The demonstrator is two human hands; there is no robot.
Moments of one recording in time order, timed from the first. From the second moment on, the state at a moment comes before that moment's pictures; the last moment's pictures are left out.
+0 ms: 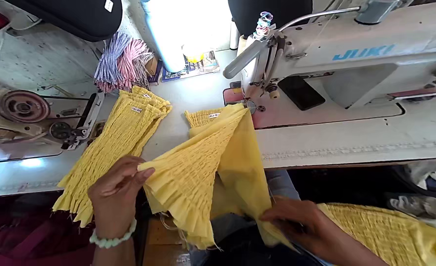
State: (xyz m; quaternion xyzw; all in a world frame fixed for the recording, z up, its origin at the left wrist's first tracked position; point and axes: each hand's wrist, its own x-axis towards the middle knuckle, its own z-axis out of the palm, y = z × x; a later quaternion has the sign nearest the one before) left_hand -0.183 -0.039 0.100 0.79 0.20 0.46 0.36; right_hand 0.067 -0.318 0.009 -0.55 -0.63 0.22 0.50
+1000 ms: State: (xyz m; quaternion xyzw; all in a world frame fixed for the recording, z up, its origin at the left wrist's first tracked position) left_hand -0.169 -0.108 0.107 0.81 0.14 0.49 0.29; right_hand 0.007 -0.186 0.121 -0.51 -0.68 -0.02 0.53
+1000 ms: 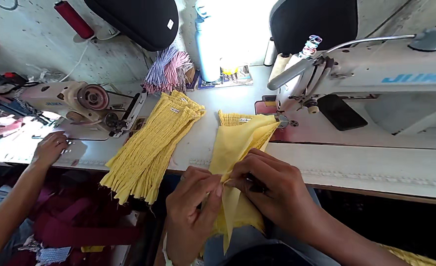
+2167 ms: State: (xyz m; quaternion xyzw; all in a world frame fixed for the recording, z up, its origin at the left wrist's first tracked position) left_hand -0.032 -0.068 0.050 0.98 0.19 0.02 0.10; right_hand 0.029 -0.356 -0.028 -0.58 -0.62 0.25 0.47
